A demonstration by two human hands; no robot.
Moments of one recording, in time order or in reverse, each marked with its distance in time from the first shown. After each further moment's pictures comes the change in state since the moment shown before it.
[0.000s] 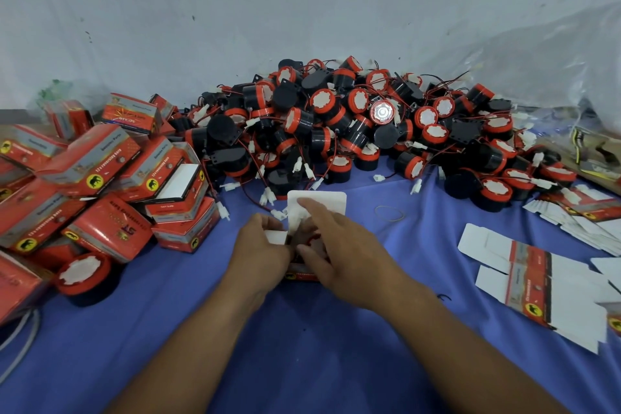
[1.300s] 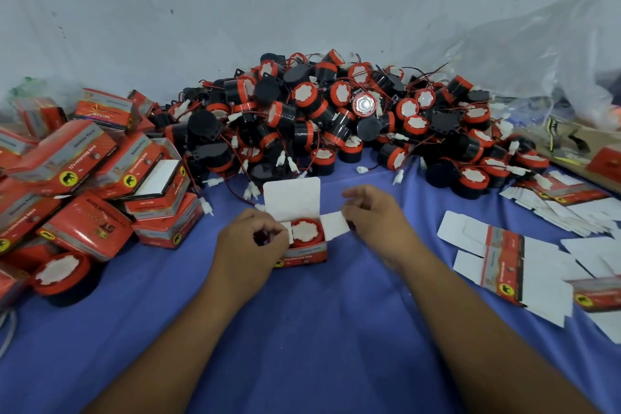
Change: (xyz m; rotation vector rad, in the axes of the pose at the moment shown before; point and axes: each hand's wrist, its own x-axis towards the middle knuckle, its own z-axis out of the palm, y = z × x) left_hand -0.007 -0.013 -0.004 0.256 0.017 0.493; right_hand 0.002 0.066 -0.010 0.775 0.288 0.553
